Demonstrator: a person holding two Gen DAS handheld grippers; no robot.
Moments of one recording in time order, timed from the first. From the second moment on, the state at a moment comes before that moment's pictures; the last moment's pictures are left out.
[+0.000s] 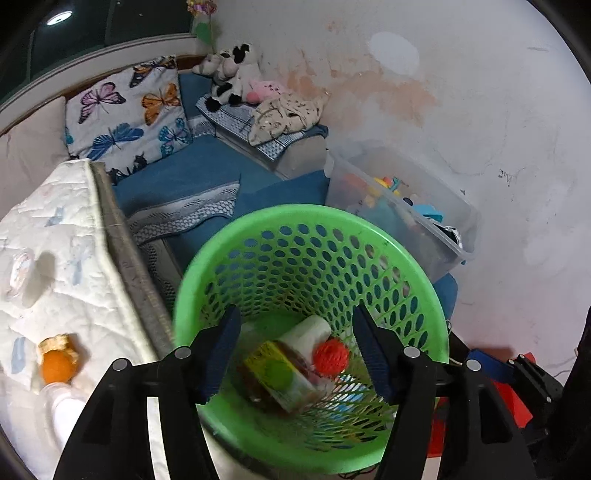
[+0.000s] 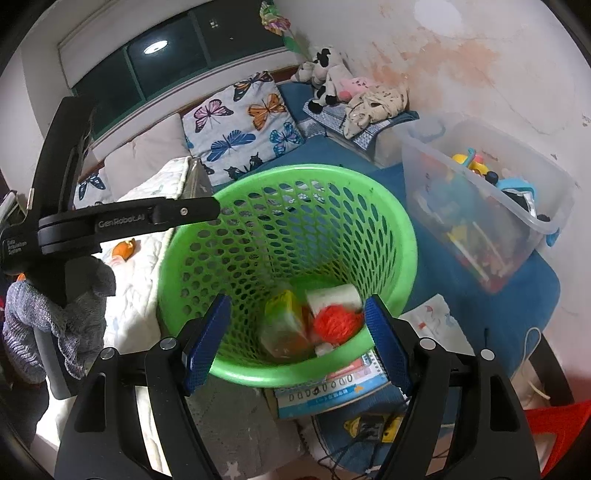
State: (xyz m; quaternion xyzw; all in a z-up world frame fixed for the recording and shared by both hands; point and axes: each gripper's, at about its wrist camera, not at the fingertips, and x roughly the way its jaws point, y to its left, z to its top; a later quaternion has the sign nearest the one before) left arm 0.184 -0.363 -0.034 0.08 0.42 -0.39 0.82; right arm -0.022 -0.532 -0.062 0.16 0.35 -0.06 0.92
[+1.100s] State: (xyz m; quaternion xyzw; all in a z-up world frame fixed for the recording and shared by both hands) left arm 0.158 -0.088 -0.005 0.14 0.38 -0.23 0.89; right arm 0.018 -0.396 -0.031 0.11 0.35 0.07 0.93
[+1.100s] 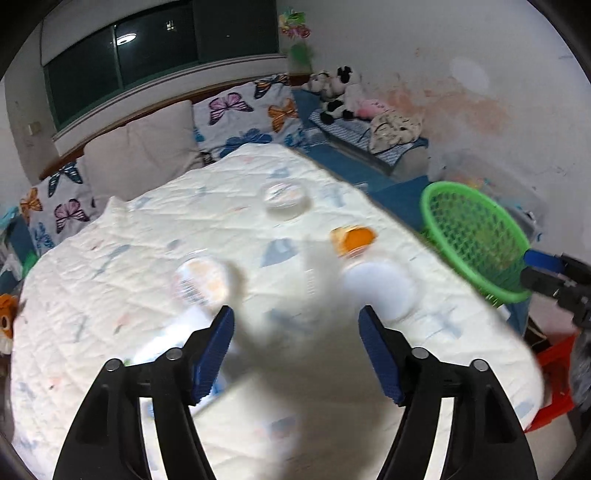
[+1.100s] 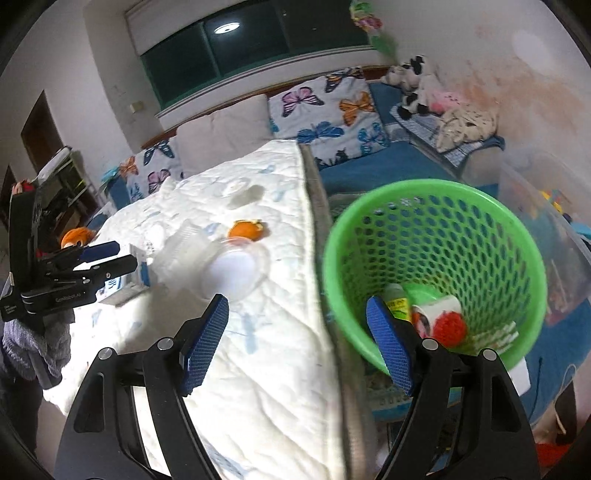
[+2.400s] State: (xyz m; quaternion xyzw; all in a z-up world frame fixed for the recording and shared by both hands) left arm 0.180 -0.030 -0.041 0.32 0.37 -0.26 0.83; right arm 0.083 -0.294 -0.039 0.08 0.40 0.15 0.90
